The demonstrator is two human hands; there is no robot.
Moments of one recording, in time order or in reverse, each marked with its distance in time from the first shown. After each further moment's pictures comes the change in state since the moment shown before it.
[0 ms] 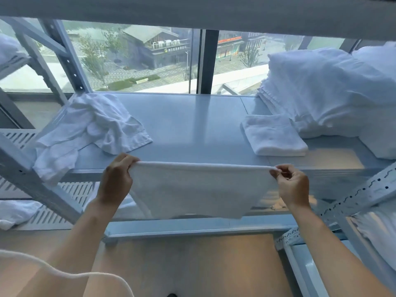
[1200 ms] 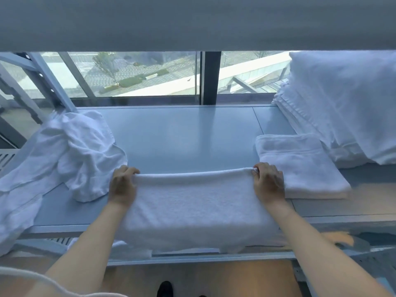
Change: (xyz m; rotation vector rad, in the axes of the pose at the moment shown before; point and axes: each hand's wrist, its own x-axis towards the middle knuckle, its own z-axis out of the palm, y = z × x) left_hand 0.150 -0.084 0.179 0.203 -0.149 -0.285; right_hand 0.189 0.054 0.181 -0.606 -0.109 -0.279
